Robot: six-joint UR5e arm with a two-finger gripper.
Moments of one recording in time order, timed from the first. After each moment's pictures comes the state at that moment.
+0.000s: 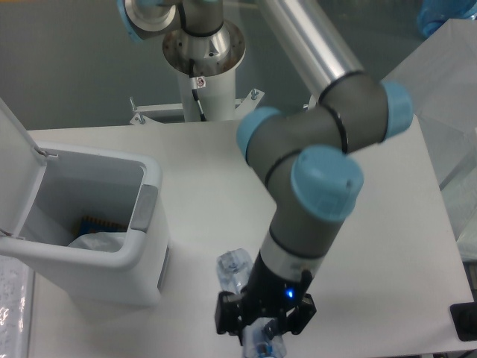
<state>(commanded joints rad) 2.42 -2.16 -0.92 -1.13 0.95 0.24</state>
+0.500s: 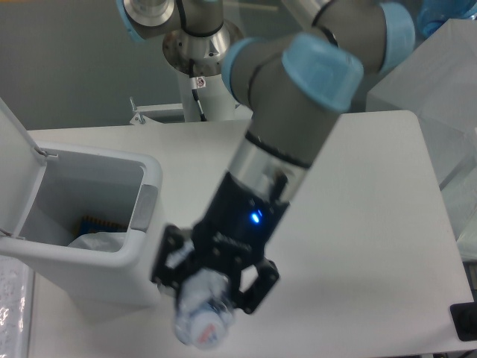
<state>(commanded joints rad) 2.38 -2.03 -0.96 -1.04 0.76 0.24</state>
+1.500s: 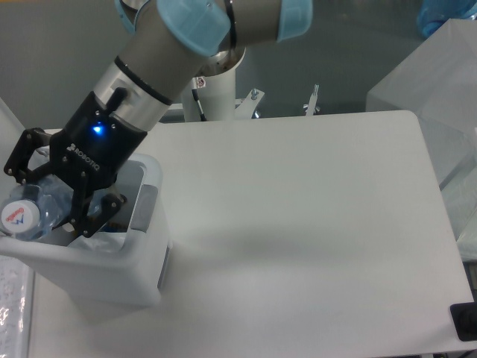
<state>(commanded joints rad) 2.25 -1.81 -1.44 -0.90 0.70 0.53</state>
